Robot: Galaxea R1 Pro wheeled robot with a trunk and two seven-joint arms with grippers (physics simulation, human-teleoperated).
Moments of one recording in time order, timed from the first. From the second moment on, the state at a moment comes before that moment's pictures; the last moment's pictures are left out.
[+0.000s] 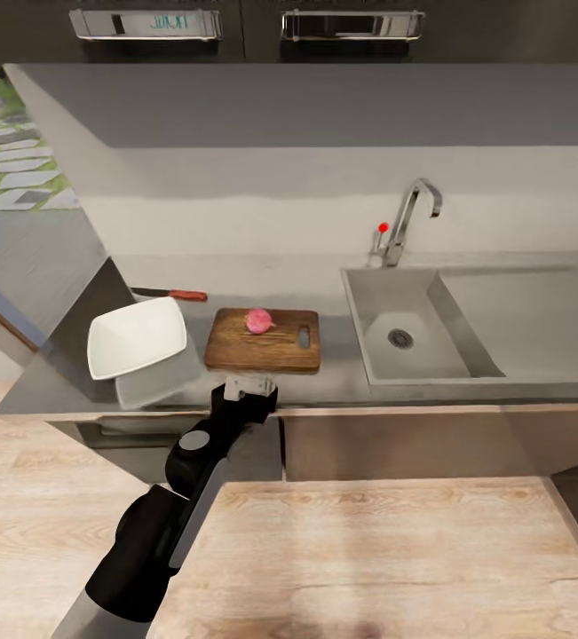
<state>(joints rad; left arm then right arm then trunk) -0.52 -0.10 -0.37 -1.53 0.12 0.58 0.19 -0.03 0.04 -0.41 -0.28 0.31 -0.41 0.07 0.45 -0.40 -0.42</state>
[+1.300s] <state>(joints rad) 0.27 0.21 -0.36 -1.48 0.11 -0.25 0.20 -0.03 0.03 -0.41 -0.29 0.31 -0.42 0.07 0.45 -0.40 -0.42</state>
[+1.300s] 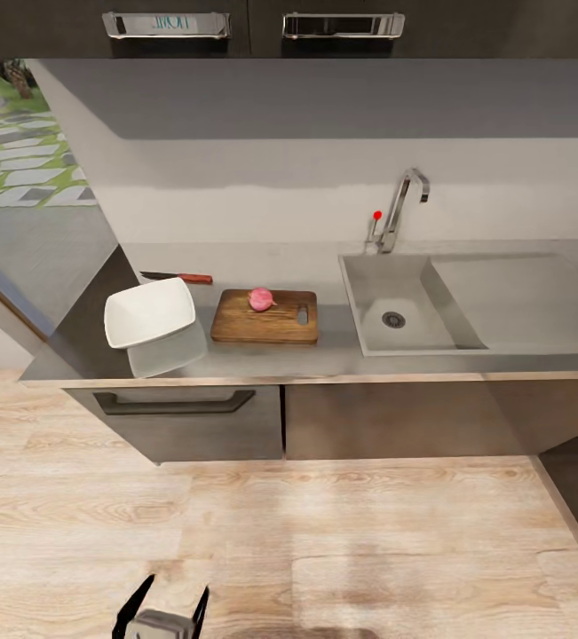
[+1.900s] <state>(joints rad) 0.36 0.17 -0.29 -0.82 0.12 -0.81 0.21 -0.03 0.02 -0.41 -0.40 0.31 -0.42 0.06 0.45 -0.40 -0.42</state>
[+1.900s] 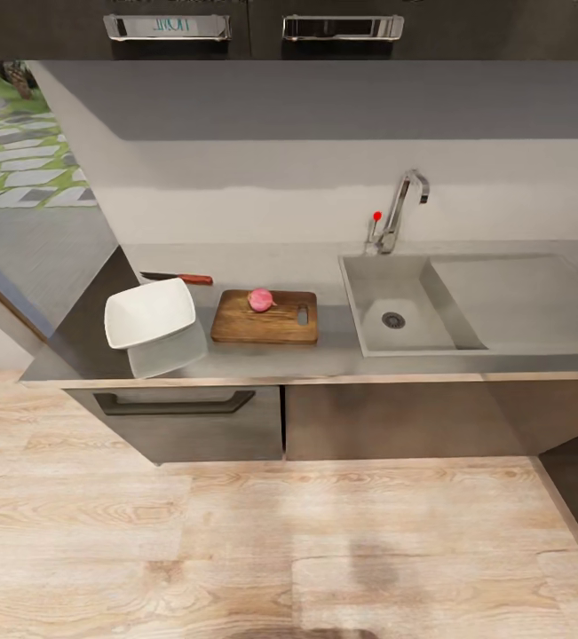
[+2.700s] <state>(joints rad) 0.36 0.14 -0.28 -0.64 0.12 -0.82 0.21 -0.03 0.03 -0.41 -0.38 0.31 -0.42 0.06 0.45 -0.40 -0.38</state>
